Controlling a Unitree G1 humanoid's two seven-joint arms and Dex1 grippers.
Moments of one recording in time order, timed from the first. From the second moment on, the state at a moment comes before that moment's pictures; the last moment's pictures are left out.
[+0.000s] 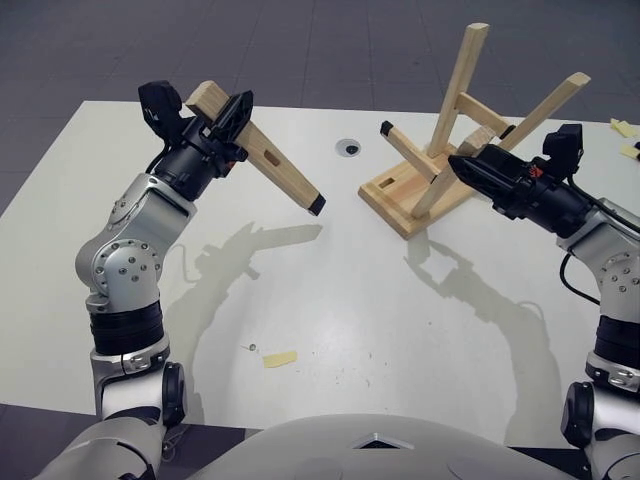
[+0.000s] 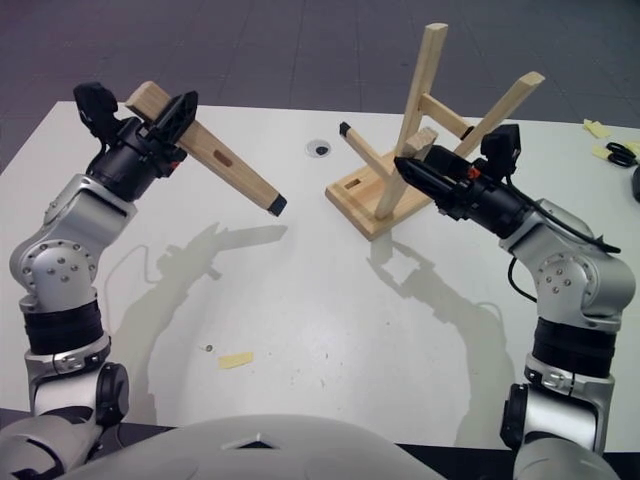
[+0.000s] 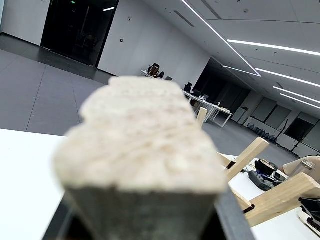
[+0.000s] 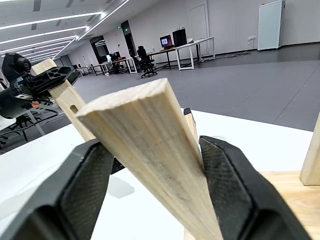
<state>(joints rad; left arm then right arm) -0.39 0.37 0.22 -0.26 -0.97 0.64 -0.13 -0.27 -0.62 -0.32 -0.16 0.81 0.73 0.78</state>
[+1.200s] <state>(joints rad) -0.75 0.28 0.16 0.30 -0.69 0.57 -0.47 -0.23 -0.66 -0.20 -0.29 0.87 0.73 0.89</state>
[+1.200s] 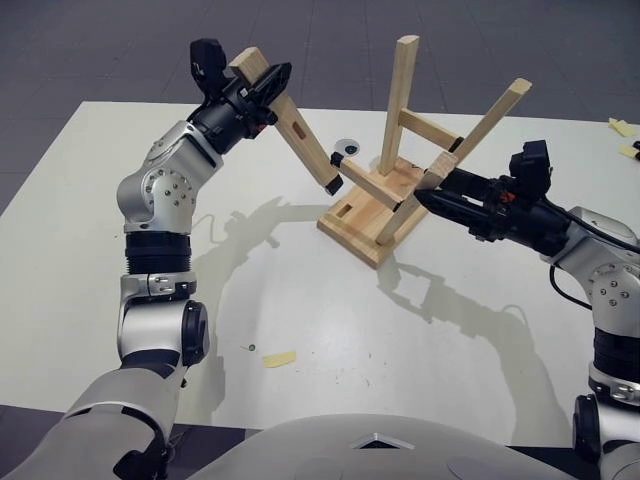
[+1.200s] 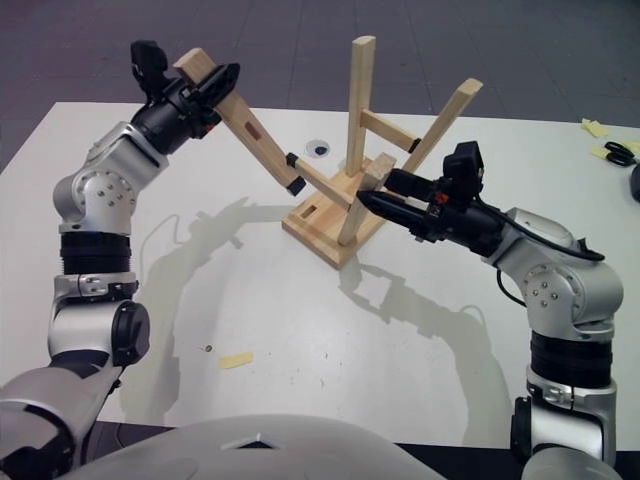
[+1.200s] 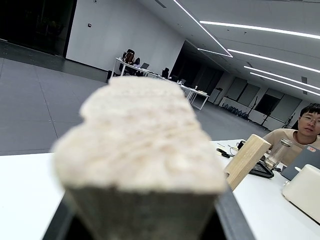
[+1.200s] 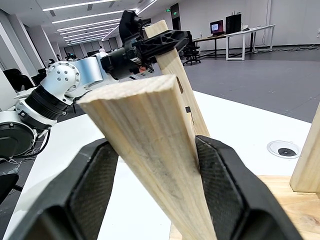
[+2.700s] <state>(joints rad) -0.72 0.25 0.02 0.19 -0.49 0.60 -0.54 -0.23 -0.66 -0.04 -0.38 0.67 0.56 0.82</state>
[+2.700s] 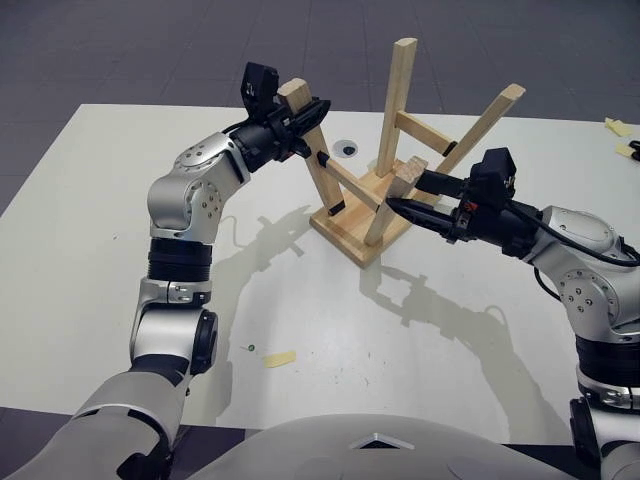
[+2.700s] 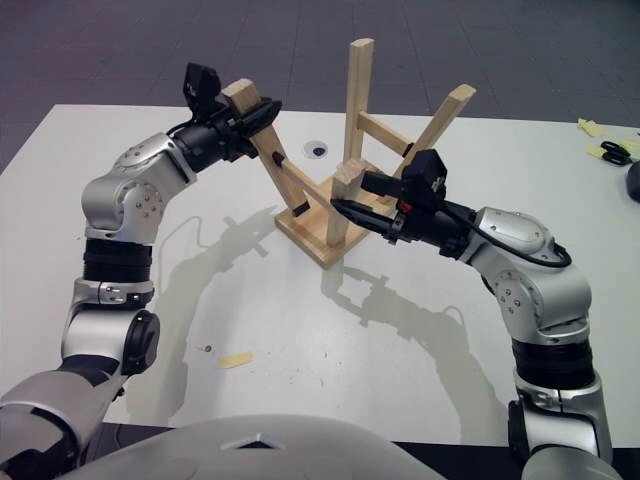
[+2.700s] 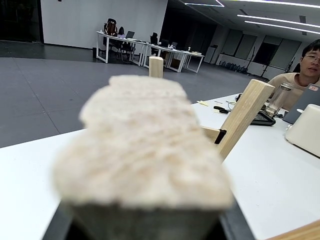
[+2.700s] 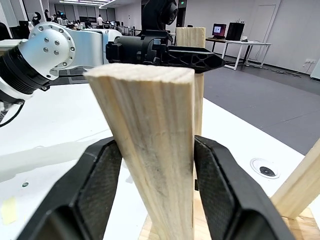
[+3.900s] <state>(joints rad) -0.36 0.22 -0.11 -0.25 -0.43 0.47 -0.31 -0.23 -0.55 -0.07 -0.35 0.76 0.88 0.60</state>
